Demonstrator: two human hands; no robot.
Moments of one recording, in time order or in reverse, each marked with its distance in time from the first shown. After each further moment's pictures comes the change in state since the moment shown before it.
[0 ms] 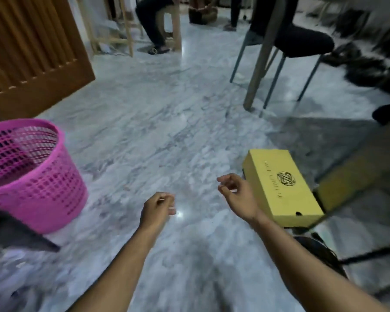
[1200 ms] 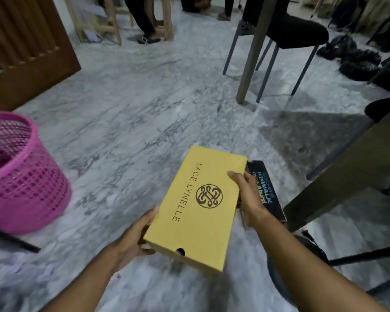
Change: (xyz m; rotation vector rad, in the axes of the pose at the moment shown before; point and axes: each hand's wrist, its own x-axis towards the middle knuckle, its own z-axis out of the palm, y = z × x) left_hand -0.010 -0.038 -0.019 -0.055 -0.436 -0.233; right_hand 0.029 0.053 -0.031 0.525 0.094 0.407
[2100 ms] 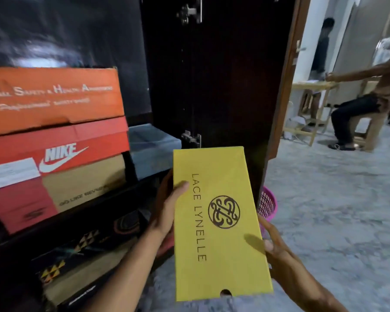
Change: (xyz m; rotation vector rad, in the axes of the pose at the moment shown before) left_hand -0.437 0.054 -0.278 -0.220 0.995 0.958; right_hand -0.340 -0.076 0.350 -0.133 -1.263 -0.209
